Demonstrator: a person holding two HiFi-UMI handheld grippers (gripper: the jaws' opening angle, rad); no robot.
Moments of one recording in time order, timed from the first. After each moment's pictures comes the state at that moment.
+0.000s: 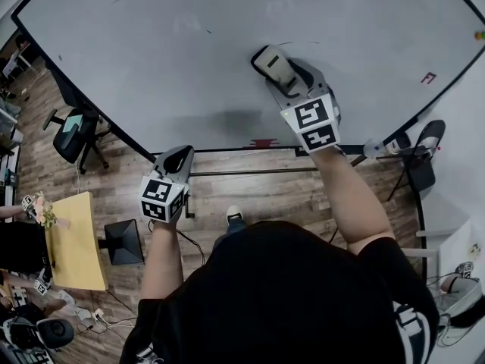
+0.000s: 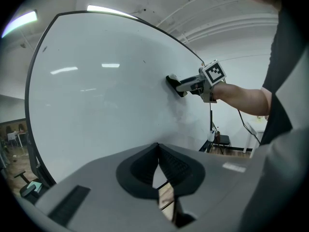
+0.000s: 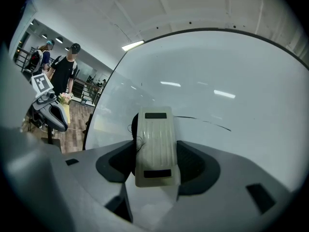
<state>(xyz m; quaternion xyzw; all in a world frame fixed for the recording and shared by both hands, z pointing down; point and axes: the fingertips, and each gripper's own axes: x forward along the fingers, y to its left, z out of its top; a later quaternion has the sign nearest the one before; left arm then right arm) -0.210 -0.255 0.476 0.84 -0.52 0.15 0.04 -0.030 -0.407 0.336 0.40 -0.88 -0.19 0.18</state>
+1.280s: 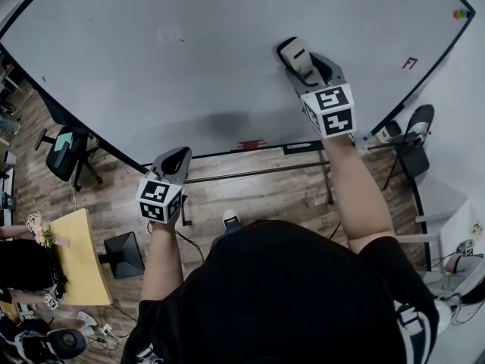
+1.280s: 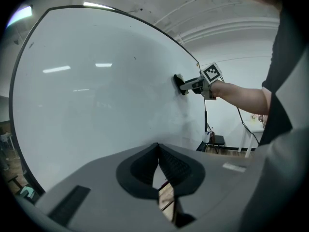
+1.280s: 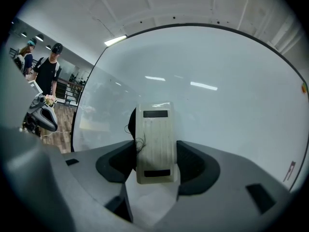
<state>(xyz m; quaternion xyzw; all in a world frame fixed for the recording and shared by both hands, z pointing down) -0.182 -0.272 0.474 0.86 -0.49 0.15 0.04 0.071 -0.437 0.319 0.48 -0.85 -0.14 0.18</state>
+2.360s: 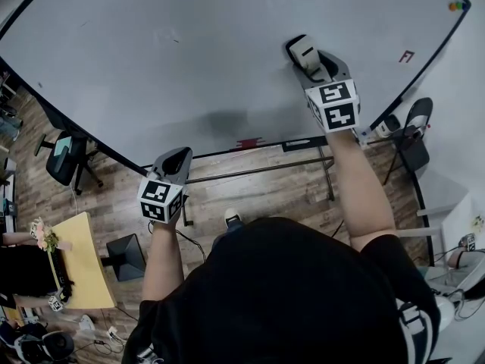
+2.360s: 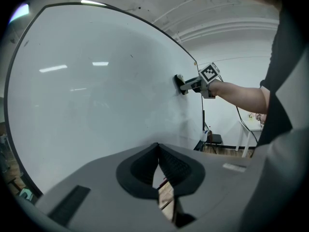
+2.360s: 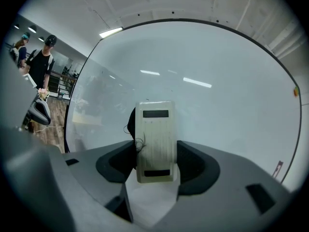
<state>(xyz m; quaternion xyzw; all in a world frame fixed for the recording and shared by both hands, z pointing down) -0.172 -0.273 0.477 0.86 -0.48 0.16 0.04 0.104 -0.444 0.323 0.52 -0.82 -0.14 0.20</state>
